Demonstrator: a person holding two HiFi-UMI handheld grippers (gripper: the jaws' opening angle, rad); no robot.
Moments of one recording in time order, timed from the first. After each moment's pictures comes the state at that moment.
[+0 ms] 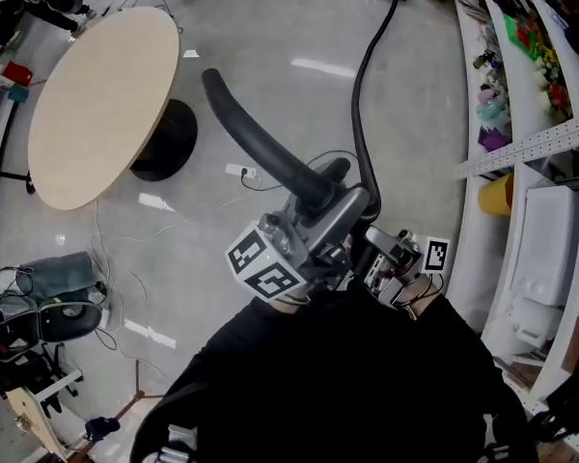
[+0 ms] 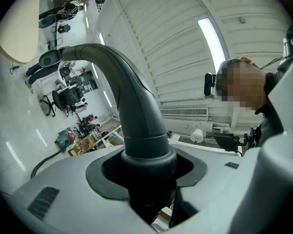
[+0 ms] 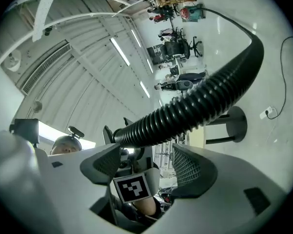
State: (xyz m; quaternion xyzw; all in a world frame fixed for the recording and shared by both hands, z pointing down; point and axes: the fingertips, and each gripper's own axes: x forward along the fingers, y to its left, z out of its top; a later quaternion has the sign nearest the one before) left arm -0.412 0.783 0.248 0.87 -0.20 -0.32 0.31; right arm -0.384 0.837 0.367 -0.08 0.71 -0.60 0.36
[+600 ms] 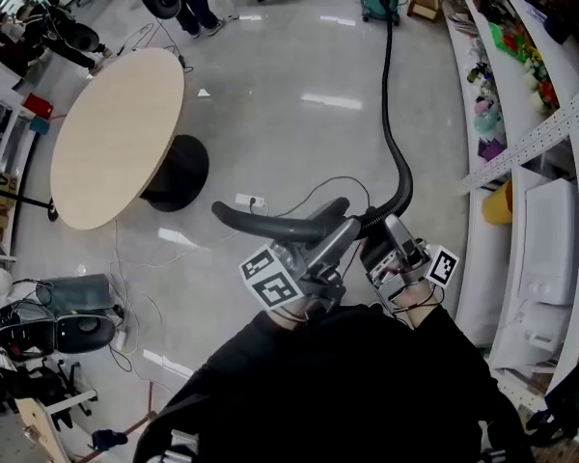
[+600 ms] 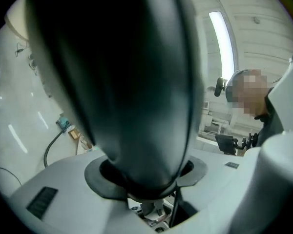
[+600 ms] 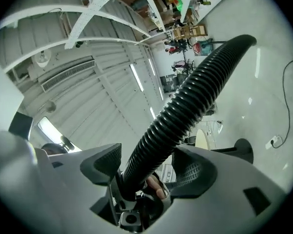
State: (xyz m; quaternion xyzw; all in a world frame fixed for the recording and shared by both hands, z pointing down) left arm -0.350 0.849 0.274 0.87 -0.16 -0.27 0.37; right arm -0.279 0.847 0.341 -0.20 0.69 -0.52 0.47
